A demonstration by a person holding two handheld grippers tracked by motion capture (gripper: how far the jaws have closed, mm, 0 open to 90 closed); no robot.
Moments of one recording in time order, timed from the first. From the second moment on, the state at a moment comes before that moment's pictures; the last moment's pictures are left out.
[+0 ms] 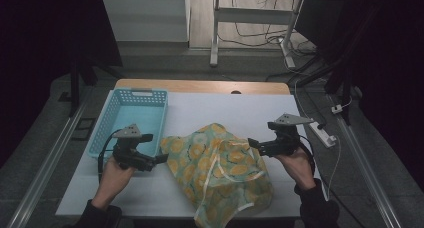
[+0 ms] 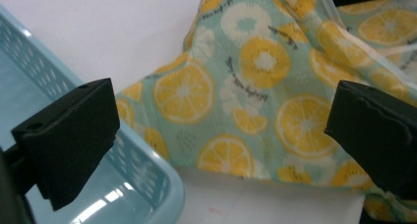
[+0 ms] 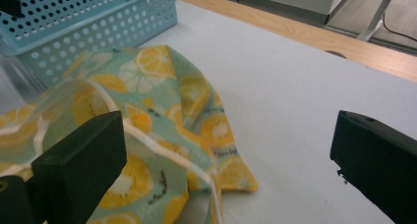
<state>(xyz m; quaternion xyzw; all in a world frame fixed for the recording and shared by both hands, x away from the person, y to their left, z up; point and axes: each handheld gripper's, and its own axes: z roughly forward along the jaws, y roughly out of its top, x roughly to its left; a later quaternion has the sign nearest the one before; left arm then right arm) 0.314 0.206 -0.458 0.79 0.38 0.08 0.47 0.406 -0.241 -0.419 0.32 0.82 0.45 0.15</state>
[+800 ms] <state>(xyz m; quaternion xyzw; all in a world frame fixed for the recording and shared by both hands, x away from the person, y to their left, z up) 0.245 0.248 -0.487 0.76 0.43 0.10 0.47 0.347 -0.282 -0.444 0.36 0.80 0.44 0.19</state>
